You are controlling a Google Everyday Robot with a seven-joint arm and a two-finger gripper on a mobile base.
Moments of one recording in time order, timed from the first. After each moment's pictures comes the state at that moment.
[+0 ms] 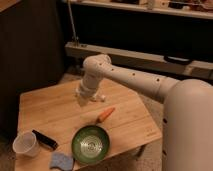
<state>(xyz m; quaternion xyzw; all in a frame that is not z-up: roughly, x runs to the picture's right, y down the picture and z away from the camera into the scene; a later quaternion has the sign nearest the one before) -0.124 0.068 0.763 0.01 -0.43 -0.79 0.43</state>
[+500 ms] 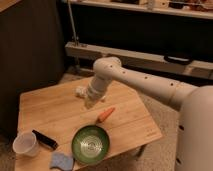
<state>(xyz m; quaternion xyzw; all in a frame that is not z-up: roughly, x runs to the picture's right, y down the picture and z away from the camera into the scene) -0.065 0.091 0.745 0.00 -0.44 -0.77 0.47</state>
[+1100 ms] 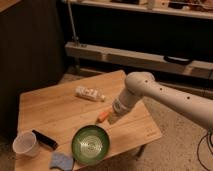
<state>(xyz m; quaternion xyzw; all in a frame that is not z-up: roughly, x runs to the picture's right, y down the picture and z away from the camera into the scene) 0.043 0.160 0.698 -0.02 -0.45 -0.74 0.50</state>
